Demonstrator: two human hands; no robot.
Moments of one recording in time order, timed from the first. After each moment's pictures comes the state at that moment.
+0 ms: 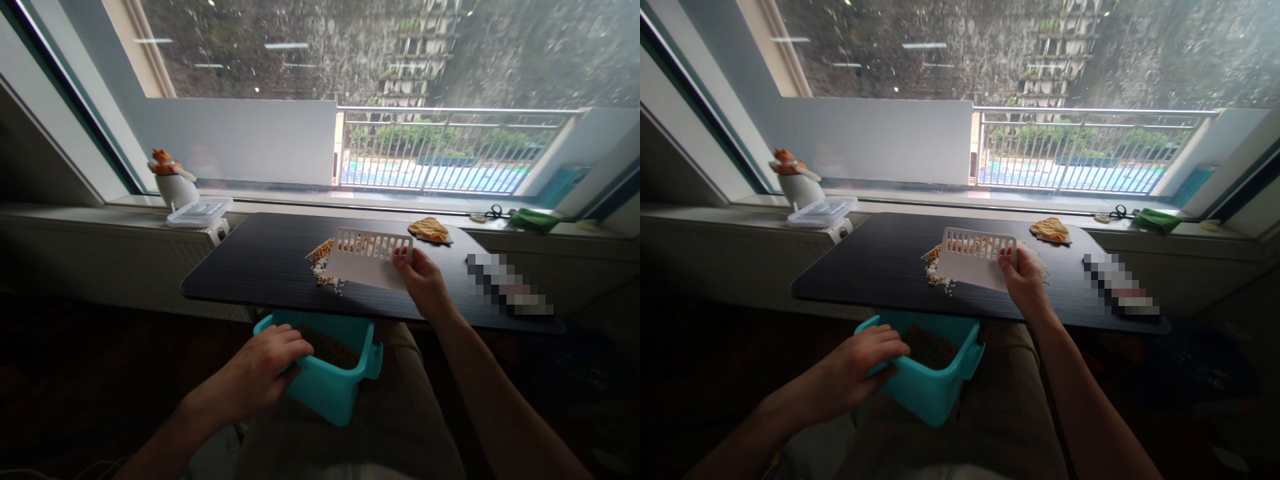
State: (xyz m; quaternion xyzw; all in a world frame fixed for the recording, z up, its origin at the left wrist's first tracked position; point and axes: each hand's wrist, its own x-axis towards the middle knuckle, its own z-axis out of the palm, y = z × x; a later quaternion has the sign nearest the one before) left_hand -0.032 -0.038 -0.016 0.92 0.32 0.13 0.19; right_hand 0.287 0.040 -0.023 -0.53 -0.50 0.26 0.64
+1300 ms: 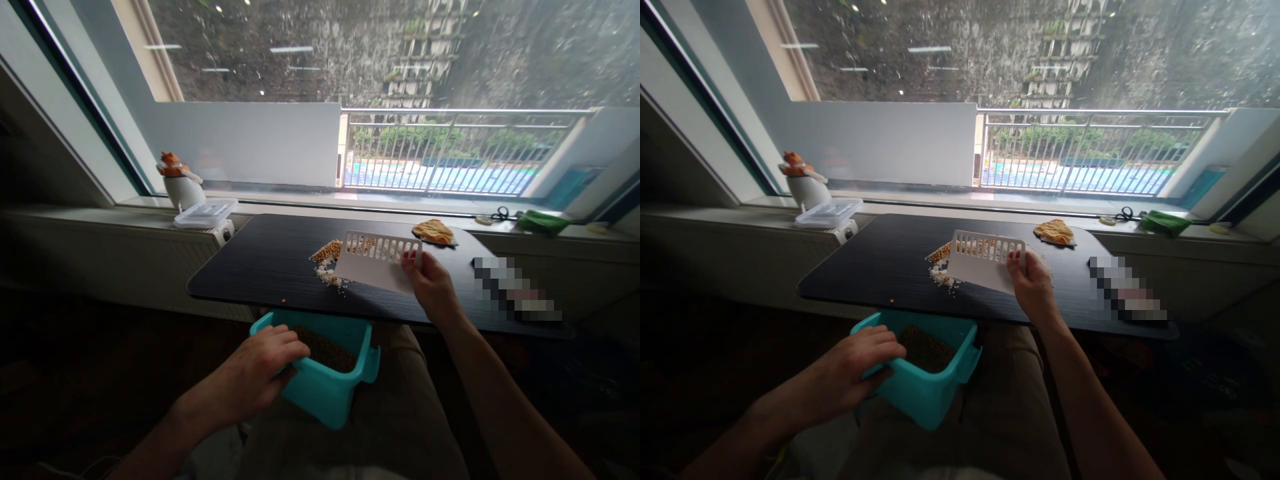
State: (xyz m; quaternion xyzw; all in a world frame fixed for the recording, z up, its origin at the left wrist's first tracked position) left_hand -0.041 -0.040 -0.014 0.92 0.32 0.13 0.16; right_hand 0.299 0.038 -0.034 -0.54 -0.51 0.23 0.63
